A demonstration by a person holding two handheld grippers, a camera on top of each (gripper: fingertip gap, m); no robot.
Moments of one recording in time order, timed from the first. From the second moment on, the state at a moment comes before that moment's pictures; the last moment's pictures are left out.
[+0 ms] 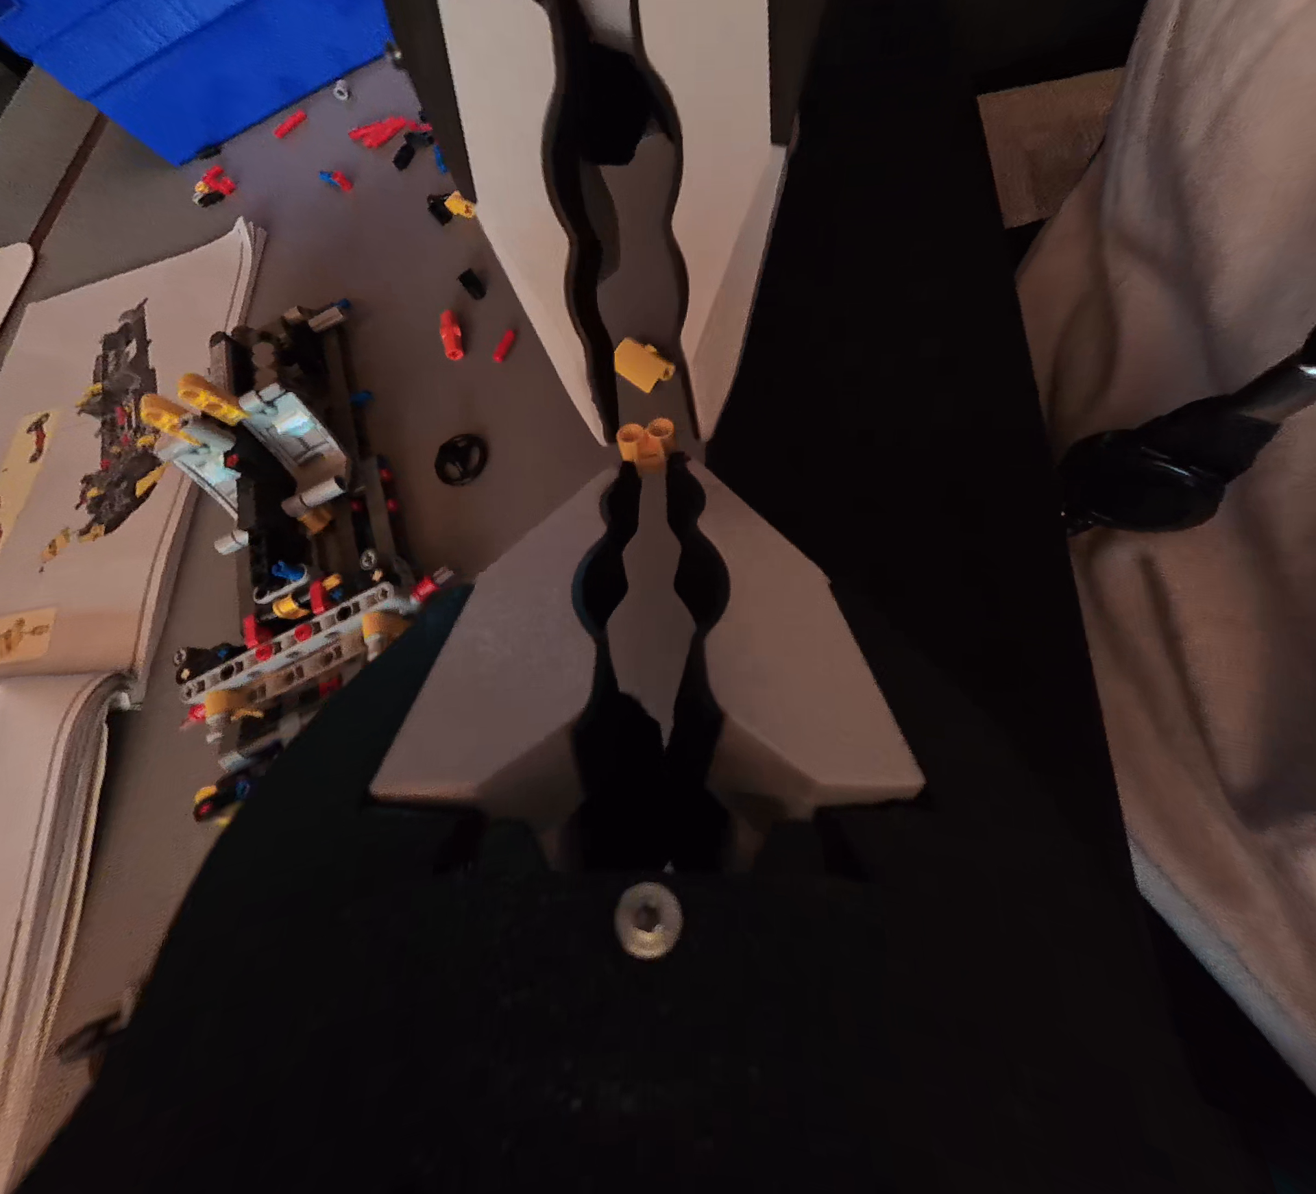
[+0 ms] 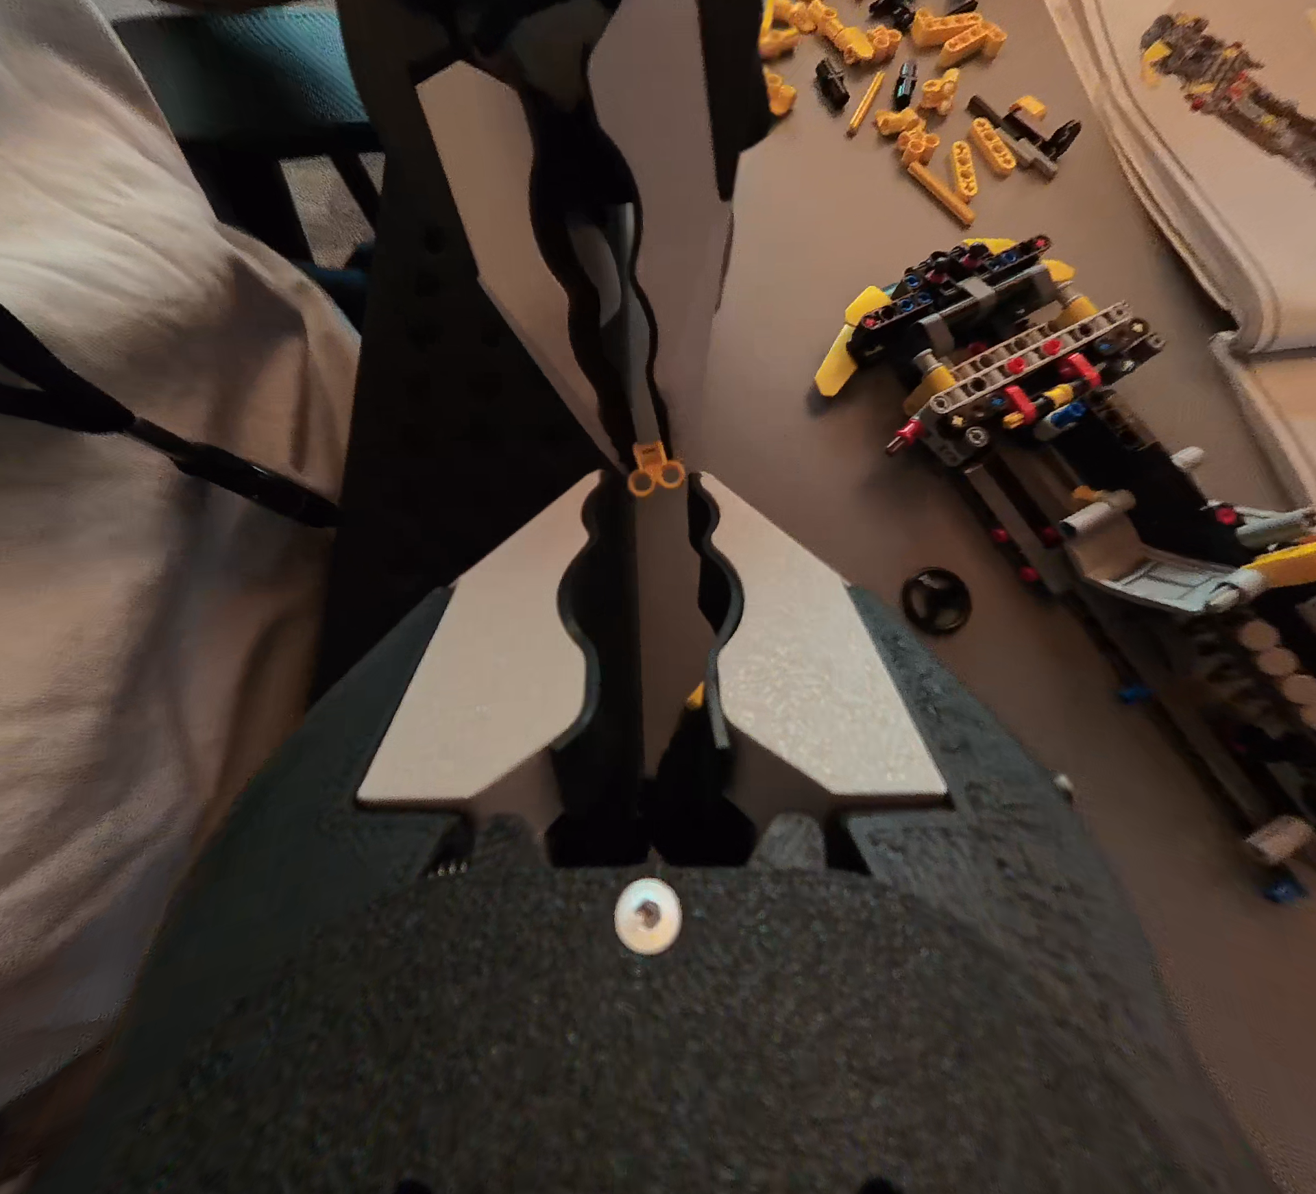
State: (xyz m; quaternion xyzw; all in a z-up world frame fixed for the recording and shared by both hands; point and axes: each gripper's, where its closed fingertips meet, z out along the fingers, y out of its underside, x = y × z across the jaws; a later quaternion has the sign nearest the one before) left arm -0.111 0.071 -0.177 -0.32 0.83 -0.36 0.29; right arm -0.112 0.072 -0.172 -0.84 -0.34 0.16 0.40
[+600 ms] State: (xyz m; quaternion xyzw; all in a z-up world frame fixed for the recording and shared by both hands) left arm -0.258 0.328 -0.214 -0.66 0.66 -0.12 0.34; right arm 0.040 0.078 -0.179 -0.87 -0.03 -0.01 0.50
